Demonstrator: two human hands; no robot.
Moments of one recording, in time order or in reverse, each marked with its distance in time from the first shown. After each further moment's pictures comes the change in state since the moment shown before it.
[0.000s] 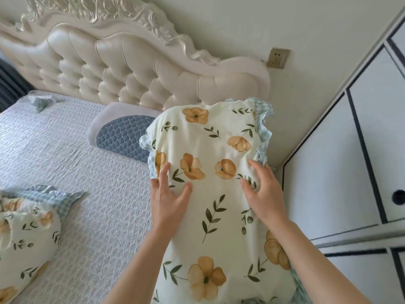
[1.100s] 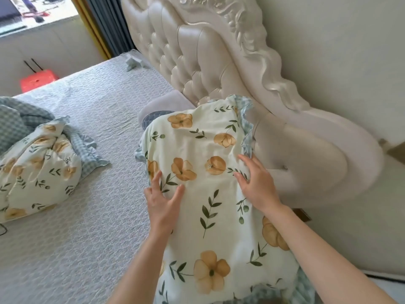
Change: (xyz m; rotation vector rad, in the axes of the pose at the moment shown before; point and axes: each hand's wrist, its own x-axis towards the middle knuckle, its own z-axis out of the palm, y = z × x) left_hand 0.214 0.046 0.134 -0.159 0.565 -0.514; right_hand 0.403 0.033 0.124 -0.015 -0.638 -0.519
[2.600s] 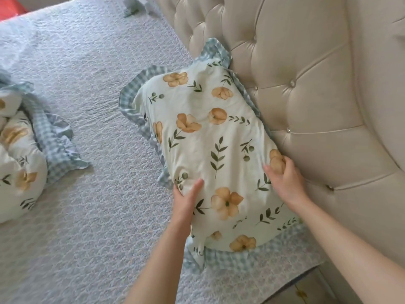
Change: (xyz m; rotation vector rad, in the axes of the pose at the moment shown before) left_hand 0.281 -0.092 0.130 -0.495 -0.223 -0.653; right_hand 0.271 0.117 0.165 -0.051 -0.158 0.527
